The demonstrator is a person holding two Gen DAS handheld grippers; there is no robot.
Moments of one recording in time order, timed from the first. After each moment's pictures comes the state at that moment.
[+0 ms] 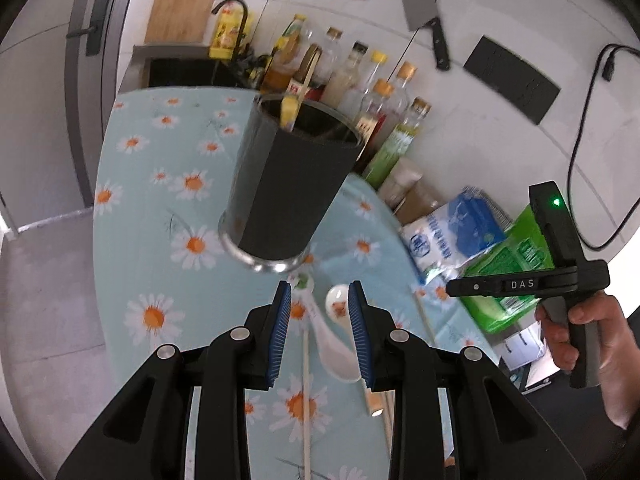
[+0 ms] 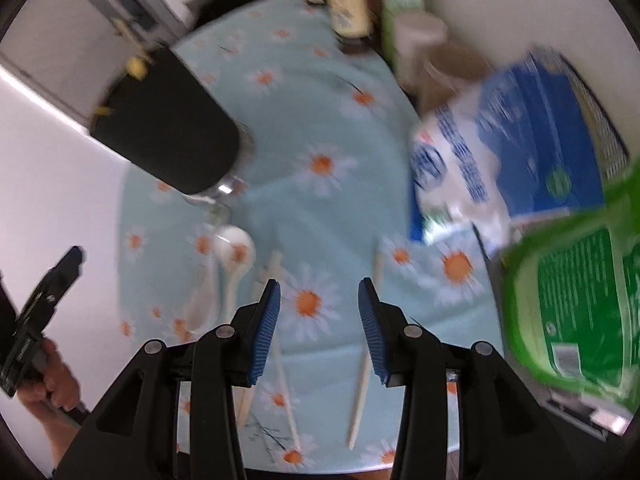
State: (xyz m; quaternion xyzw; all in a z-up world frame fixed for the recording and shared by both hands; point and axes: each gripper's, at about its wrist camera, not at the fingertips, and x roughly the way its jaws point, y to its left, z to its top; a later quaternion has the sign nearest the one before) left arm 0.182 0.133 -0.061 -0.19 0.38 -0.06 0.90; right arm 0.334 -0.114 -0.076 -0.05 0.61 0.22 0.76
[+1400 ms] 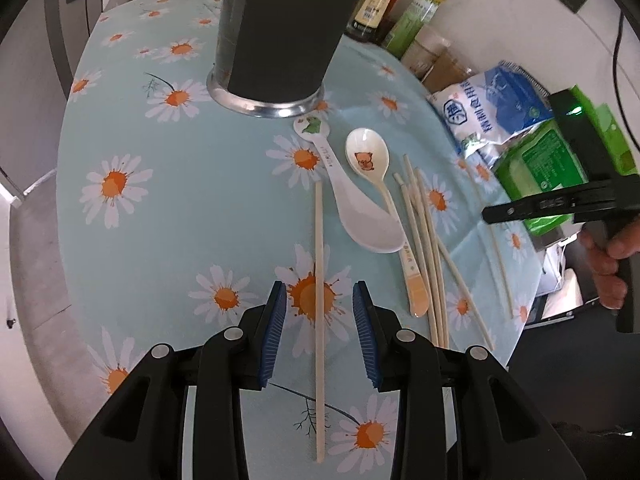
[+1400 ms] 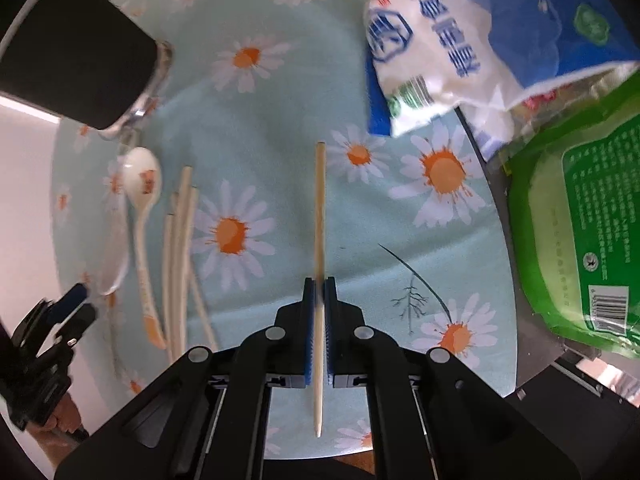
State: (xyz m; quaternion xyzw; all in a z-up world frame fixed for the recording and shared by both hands) left arm 0.174 0.096 -0.145 -0.14 0.54 -0.06 0.83; right arm 0.317 -0.125 -0.143 -0.07 0.68 0.17 0.71
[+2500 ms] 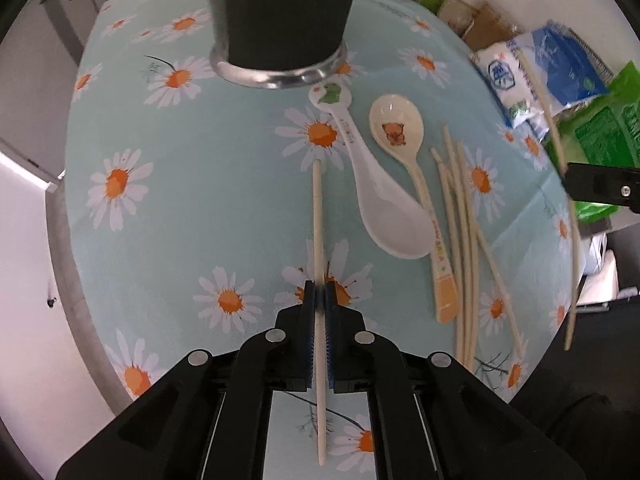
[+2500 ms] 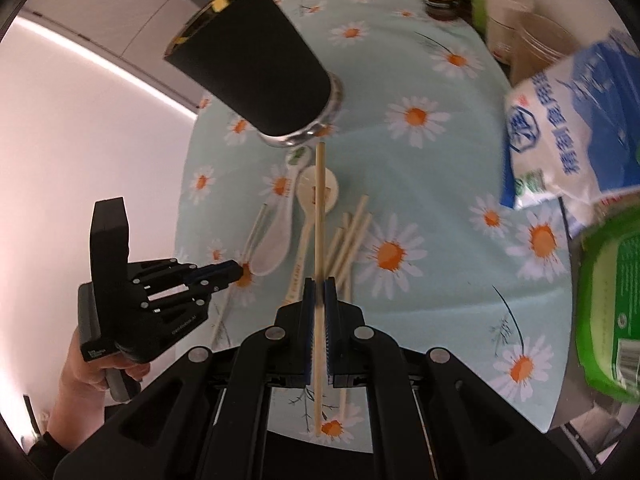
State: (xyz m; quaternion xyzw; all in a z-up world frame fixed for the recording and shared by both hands) left arm 0.199 0.087 -0.154 -0.10 0.61 0.00 0.78; right arm 0.302 -0.100 -0.081 -0.03 0.62 0.37 0.69
